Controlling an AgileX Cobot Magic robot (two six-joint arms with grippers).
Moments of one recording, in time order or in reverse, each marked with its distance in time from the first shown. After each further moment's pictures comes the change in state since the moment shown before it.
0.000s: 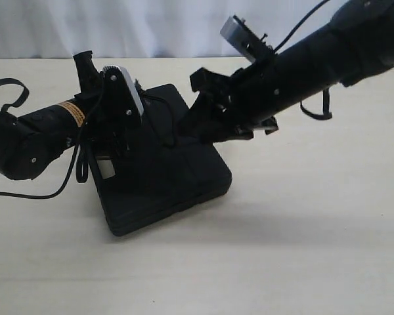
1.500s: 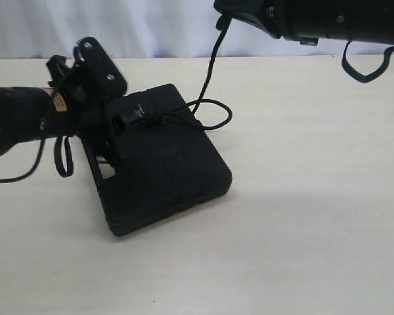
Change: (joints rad) left arm -0.047 -0.298 -0.007 -0.198 0.600 -0.298; right arm -0.054 -0.319 0.143 0.611 -0.306 -0.533
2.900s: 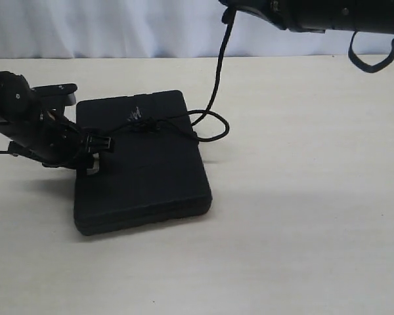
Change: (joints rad) left arm 0.228 0.317 -0.192 -0.141 0.441 -0.640; right arm -0.031 -0.005 -0.024 -0.071 -0.016 -0.013
